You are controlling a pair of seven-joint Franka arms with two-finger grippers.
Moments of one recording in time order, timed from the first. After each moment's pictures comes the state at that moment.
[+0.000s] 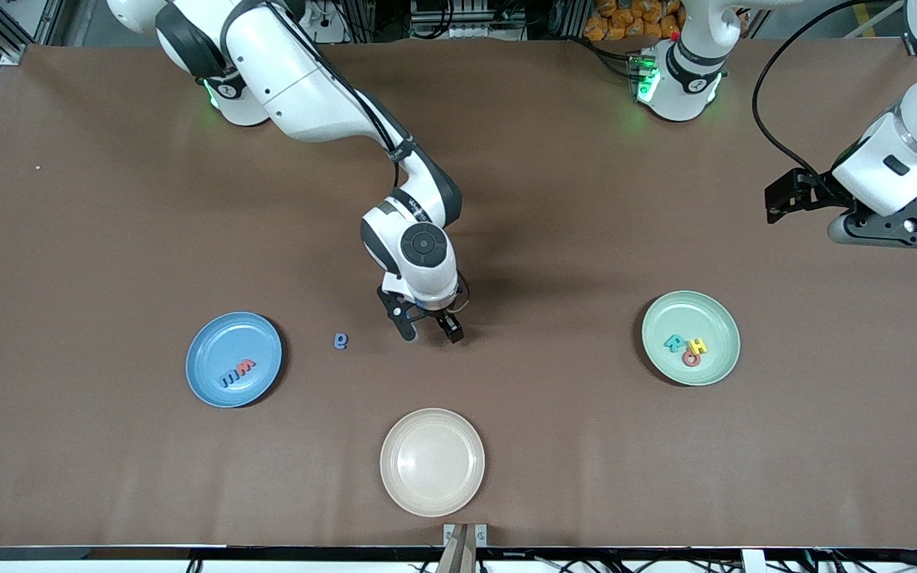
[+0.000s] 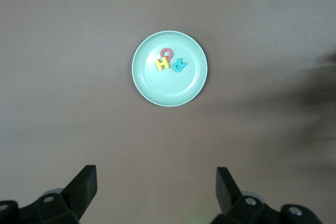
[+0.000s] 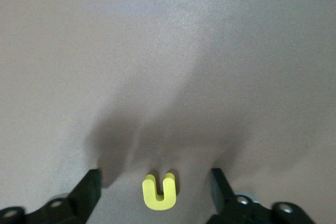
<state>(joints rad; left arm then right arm) -0.13 0.04 -0.02 -1.57 0.03 1.57 -0.04 0.71 0.90 -0.01 -1.38 -0.02 2.32 1.75</state>
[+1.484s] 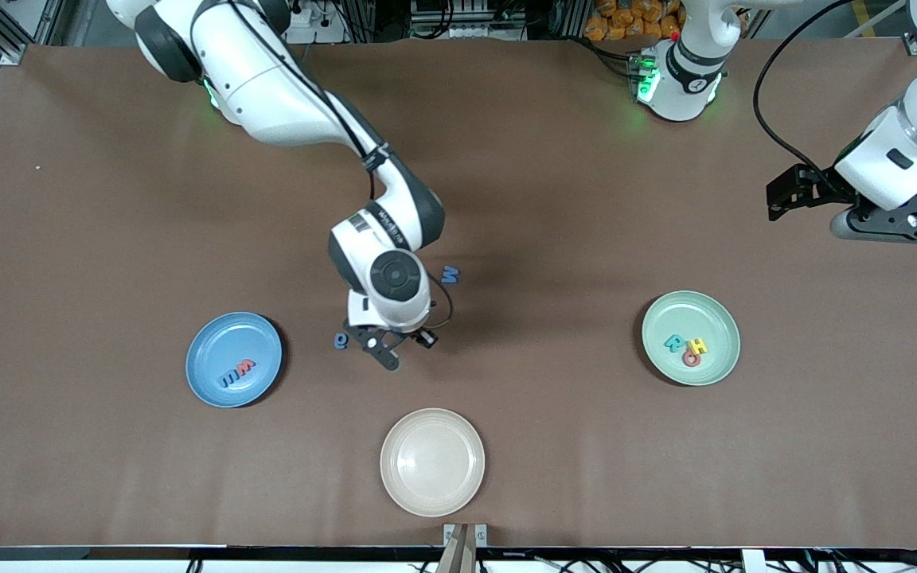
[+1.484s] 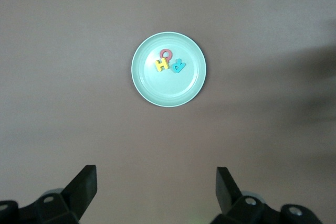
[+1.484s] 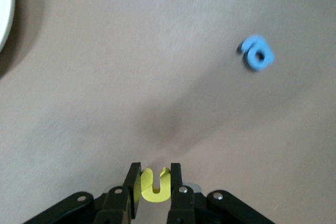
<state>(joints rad) -0.13 0.03 -0.03 -1.57 0.03 1.57 -0.04 0.59 0.89 -0.01 -1.21 -0.02 2.01 1.28</state>
